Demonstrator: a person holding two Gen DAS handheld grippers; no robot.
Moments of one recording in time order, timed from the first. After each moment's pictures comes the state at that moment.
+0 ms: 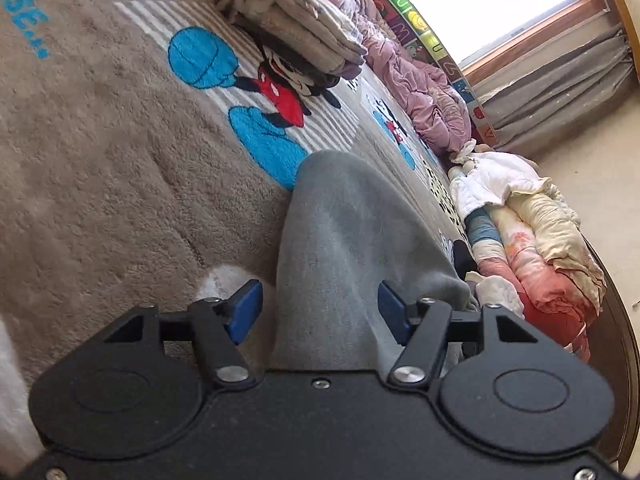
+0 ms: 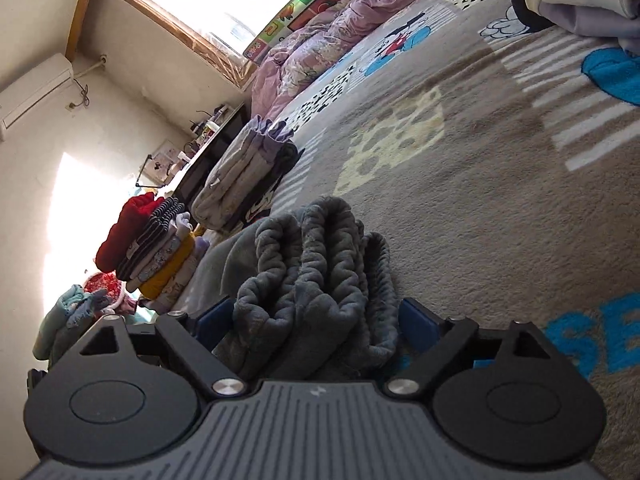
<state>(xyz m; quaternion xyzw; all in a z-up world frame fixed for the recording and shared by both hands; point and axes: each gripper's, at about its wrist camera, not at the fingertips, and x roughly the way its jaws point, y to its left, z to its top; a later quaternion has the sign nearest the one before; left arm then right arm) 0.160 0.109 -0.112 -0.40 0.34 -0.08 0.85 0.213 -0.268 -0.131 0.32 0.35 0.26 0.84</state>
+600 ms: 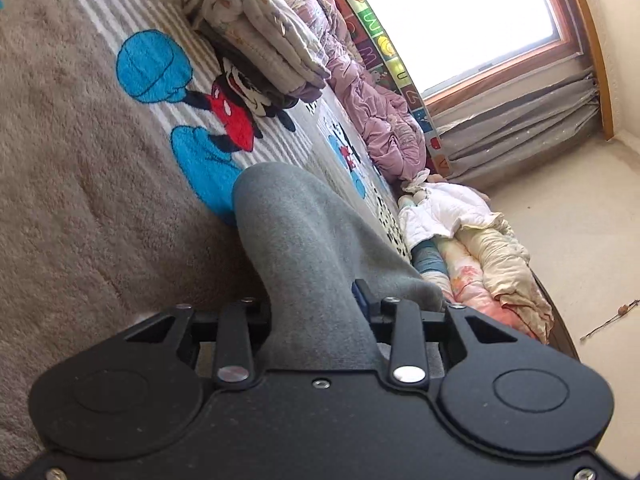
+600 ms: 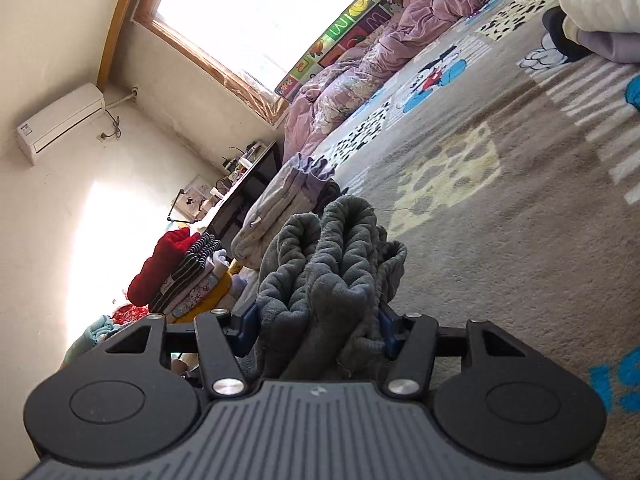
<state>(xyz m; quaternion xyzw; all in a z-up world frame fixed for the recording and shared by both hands) 0.175 0.131 -0.088 -0.47 0.26 -0.12 0.84 0.223 -0.248 -0.097 0.36 0.27 0.30 0.84</state>
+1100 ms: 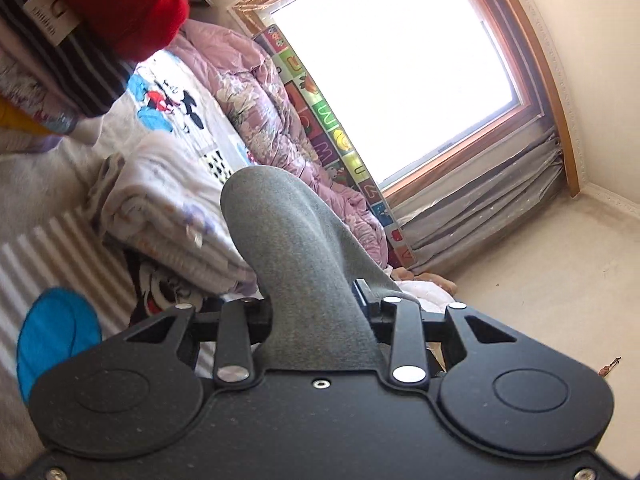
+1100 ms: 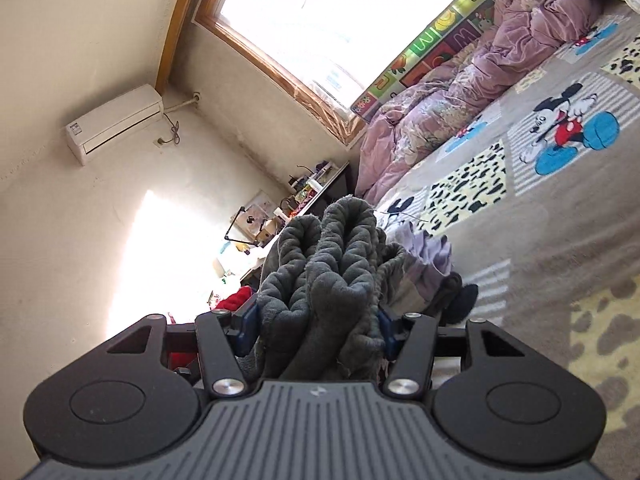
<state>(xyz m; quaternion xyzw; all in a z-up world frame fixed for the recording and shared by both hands) 0.312 0.230 0.025 -0.46 0.12 -0.13 0.87 0.393 -0.138 0.000 0.34 0.19 0.39 0.83</state>
